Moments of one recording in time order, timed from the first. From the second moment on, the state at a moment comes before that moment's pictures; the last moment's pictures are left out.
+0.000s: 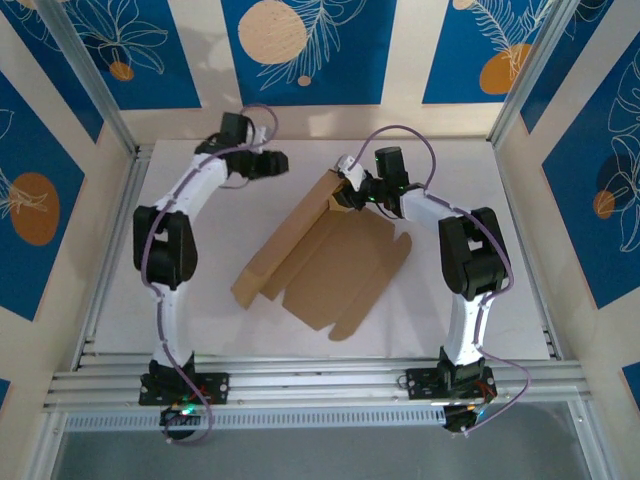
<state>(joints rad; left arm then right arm) -0.27 2.13 1.87 -0.63 0.46 -0.31 0.30 1.95 1.33 -0.02 -0.60 -0.49</state>
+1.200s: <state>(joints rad) -0.35 2.15 1.49 0.17 0.64 -0.95 0.44 2.09 1.51 -0.08 0.06 -0.31</state>
